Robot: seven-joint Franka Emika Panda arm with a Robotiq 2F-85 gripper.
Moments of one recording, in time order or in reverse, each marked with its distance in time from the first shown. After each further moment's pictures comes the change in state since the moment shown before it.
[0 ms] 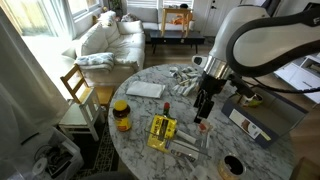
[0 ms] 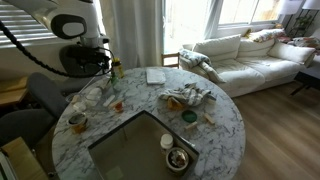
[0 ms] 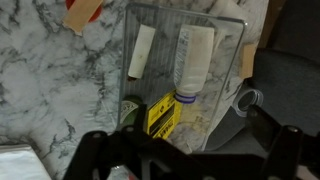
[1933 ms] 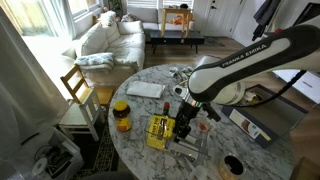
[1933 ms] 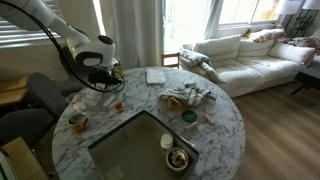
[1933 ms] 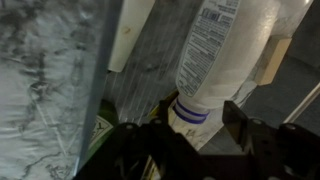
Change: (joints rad) arm -0.189 0.373 0.228 0.121 0.258 0.162 -0.408
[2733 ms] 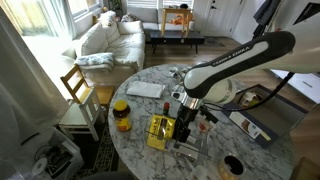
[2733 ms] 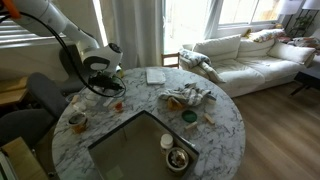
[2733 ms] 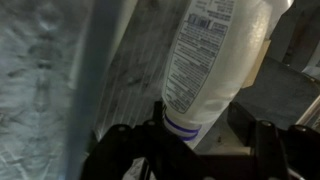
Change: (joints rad) arm -0.049 0.093 0.023 0.080 0.052 -0.144 -0.045
